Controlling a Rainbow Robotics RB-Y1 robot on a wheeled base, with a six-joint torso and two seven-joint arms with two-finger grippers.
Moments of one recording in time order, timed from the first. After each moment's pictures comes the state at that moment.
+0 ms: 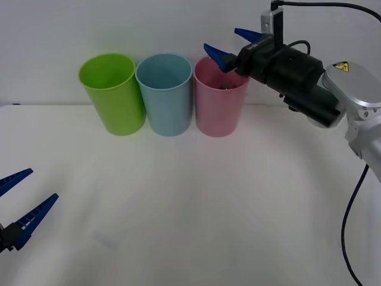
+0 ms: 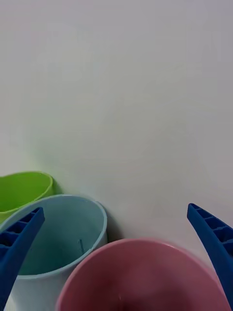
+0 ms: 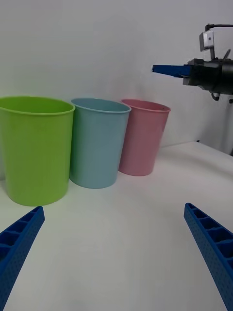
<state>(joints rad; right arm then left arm) -0.78 -0.57 0.36 -1.19 0.96 -0.44 -0.16 0.35 0.40 0.52 -1.66 -0.96 -1.22 0.00</state>
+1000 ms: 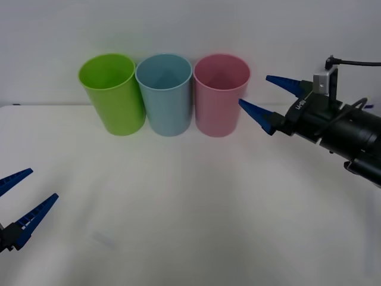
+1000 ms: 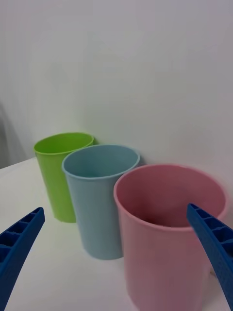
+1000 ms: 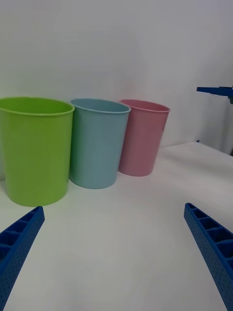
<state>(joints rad) -0.28 -0.84 0.27 -1.71 0.85 -0.48 -0.13 0.35 0.40 0.52 -1.66 -0.96 -1.22 0.00</state>
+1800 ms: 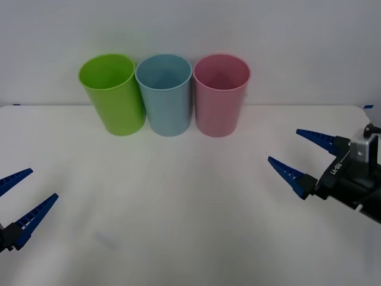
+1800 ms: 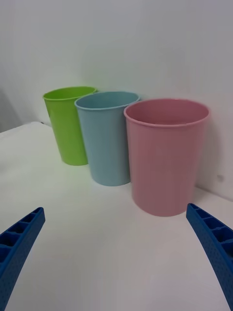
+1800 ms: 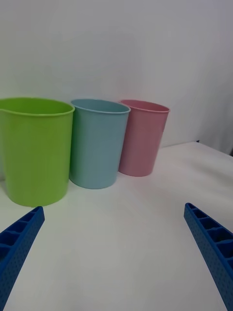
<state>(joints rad) 0.23 -0.86 0.07 -1.97 0.87 -0.50 -0.04 0.35 0.40 0.52 -1.66 -0.96 -1.22 0.00</state>
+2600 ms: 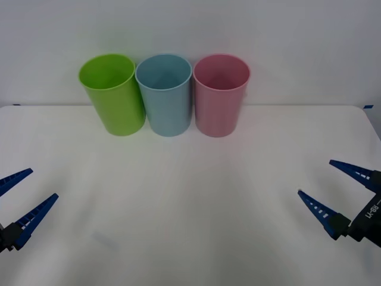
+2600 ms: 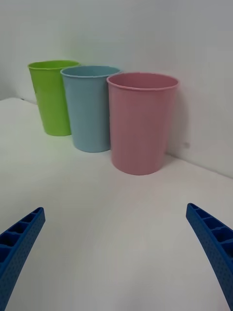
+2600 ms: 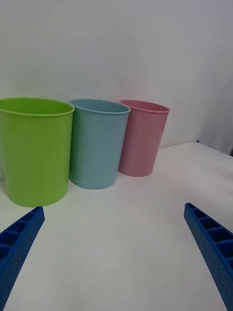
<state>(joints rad) 0.50 -0.74 -0.13 -1.97 0.84 -0.64 0.18 0.35 0.40 0.52 -1.66 -0.96 -1.22 0.00</state>
